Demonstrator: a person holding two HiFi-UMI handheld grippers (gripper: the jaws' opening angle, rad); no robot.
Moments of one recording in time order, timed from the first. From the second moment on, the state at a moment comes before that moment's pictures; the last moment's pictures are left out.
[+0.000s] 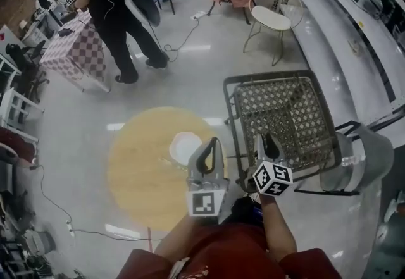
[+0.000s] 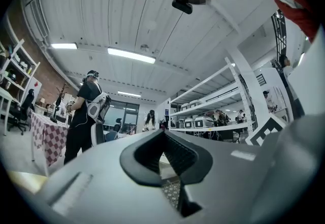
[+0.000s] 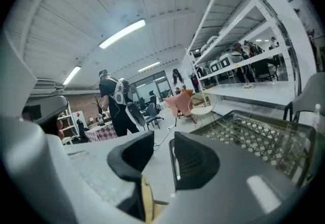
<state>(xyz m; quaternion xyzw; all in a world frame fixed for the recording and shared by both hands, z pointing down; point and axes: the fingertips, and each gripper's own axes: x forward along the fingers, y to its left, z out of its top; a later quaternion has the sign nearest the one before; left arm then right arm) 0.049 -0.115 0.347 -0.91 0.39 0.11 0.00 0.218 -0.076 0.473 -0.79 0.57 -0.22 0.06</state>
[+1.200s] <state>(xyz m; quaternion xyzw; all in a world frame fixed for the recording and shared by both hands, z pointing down) -0.129 -0.158 0.404 -0.87 0.48 0.00 -0.02 0.032 -0.135 0.478 -0.72 0.67 -0.20 0.00</state>
